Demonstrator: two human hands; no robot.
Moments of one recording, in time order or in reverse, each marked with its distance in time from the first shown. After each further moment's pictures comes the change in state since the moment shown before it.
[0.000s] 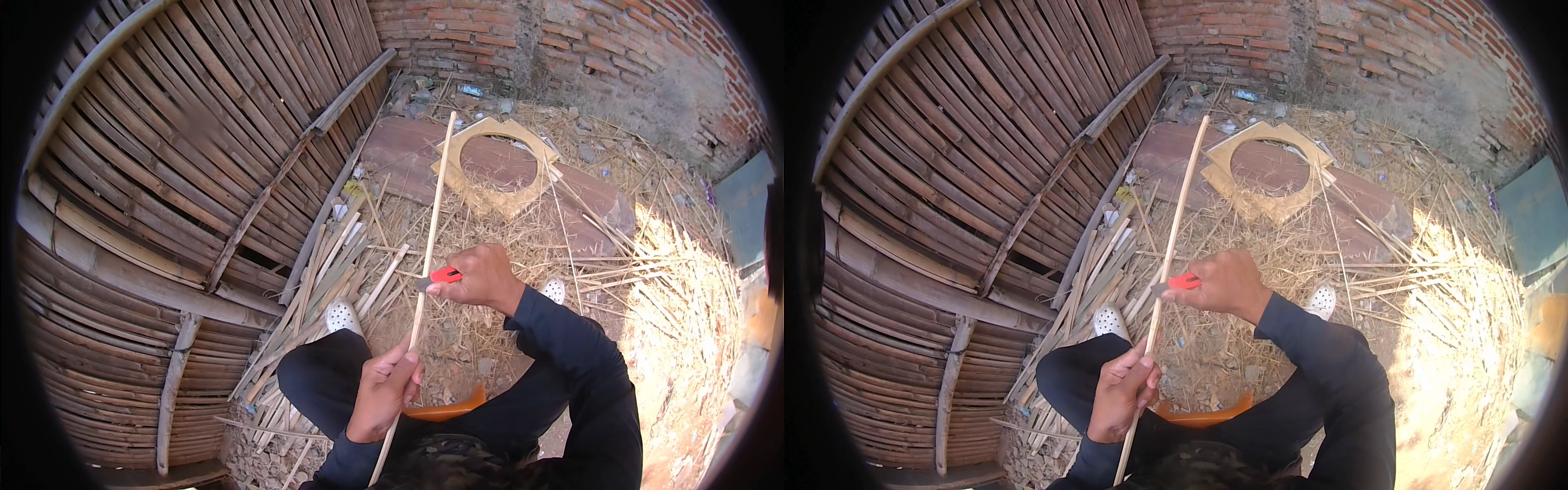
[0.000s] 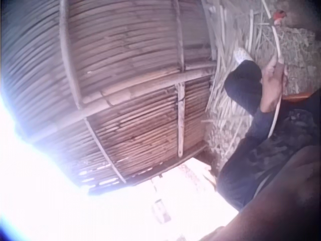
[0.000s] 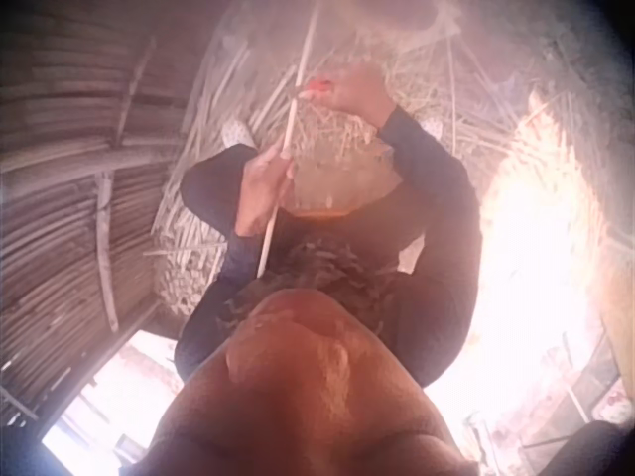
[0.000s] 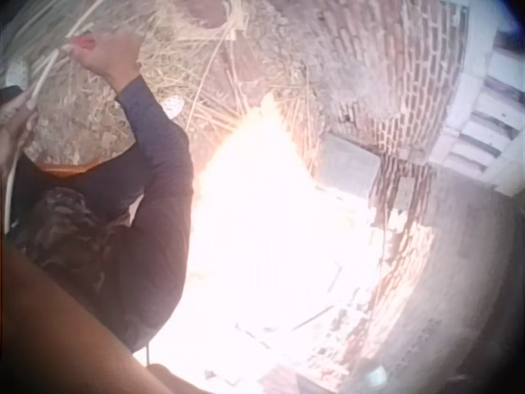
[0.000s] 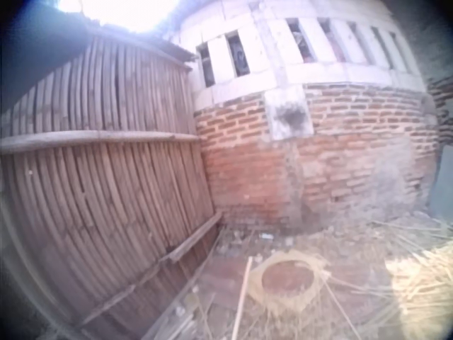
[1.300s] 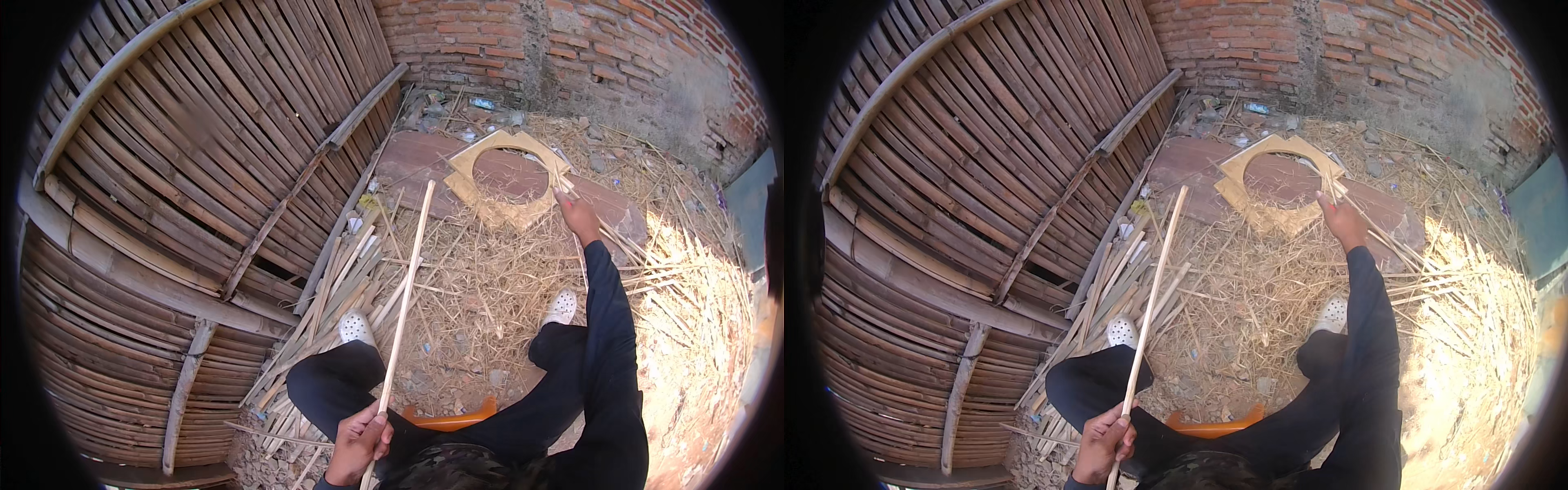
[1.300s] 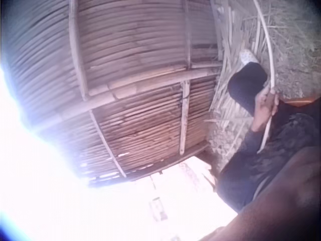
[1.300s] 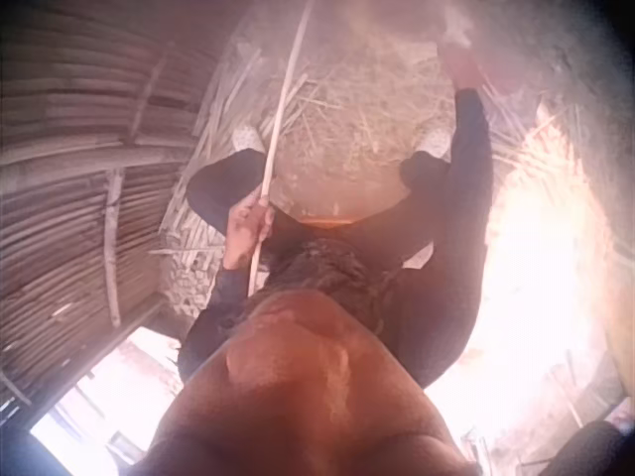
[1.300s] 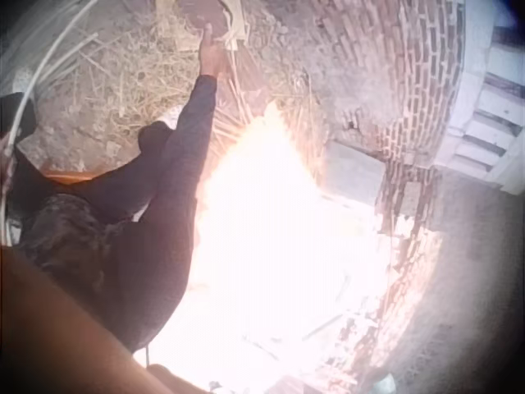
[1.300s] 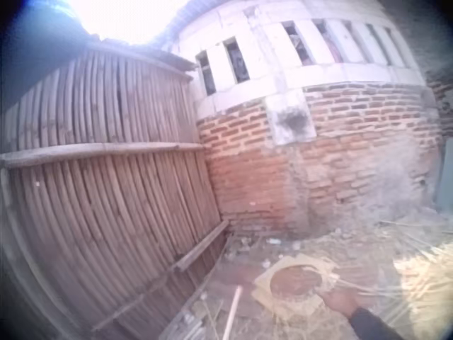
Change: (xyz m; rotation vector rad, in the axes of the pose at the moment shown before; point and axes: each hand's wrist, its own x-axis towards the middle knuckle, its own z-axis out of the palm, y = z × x) left_hand -0.074 -0.023 -0.049 0.034 0.121 -0.110; right_hand -0.036 0.220 -0.053 -0.280 -0.010 1.075
